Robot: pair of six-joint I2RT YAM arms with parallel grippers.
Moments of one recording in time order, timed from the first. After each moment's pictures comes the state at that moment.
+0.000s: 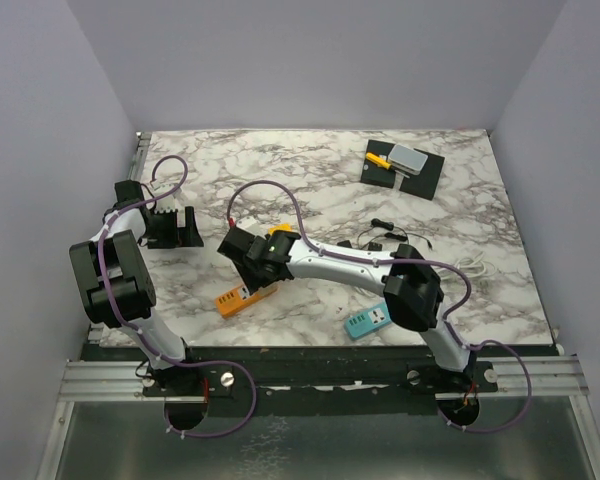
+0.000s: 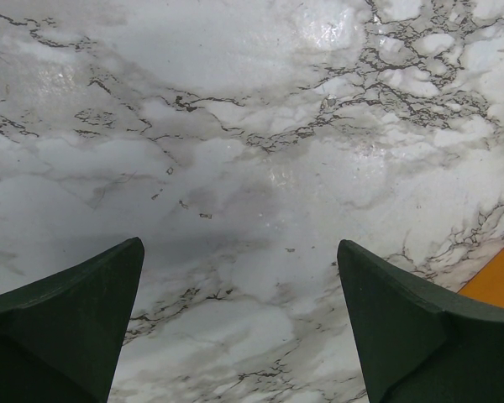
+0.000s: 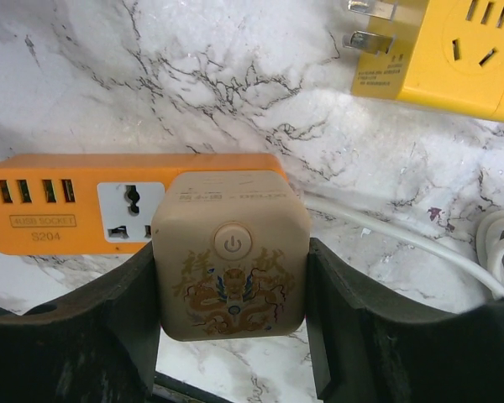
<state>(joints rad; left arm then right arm) 0.33 1.72 1.06 -0.52 0.53 0.29 1.16 2.19 1.89 -0.87 0.34 0.49</state>
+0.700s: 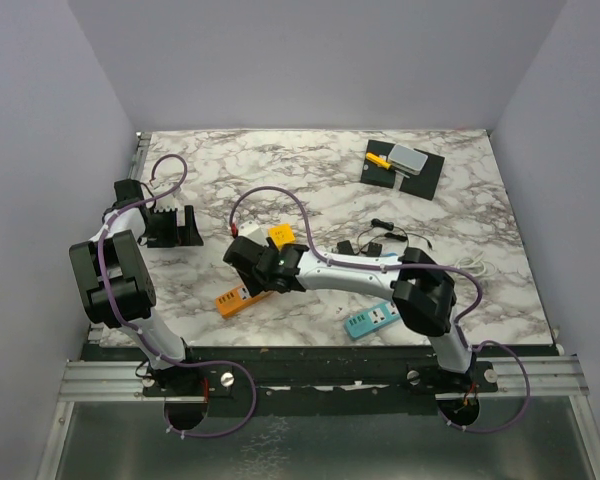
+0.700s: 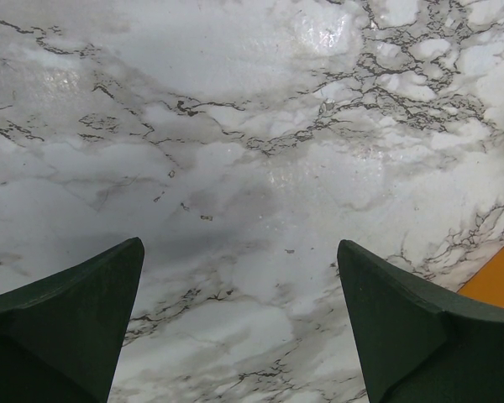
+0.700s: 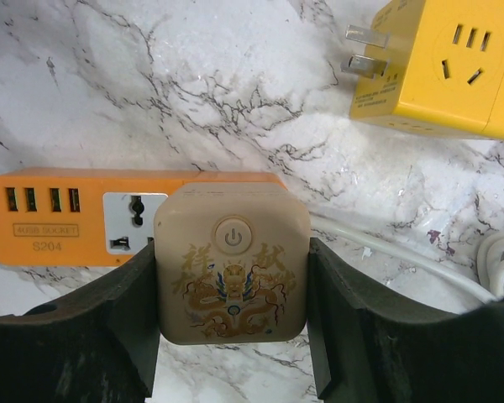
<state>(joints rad) 0.33 1.72 1.07 -0.52 0.53 0.29 1.19 2.10 1.64 -0.59 0.40 0.45</state>
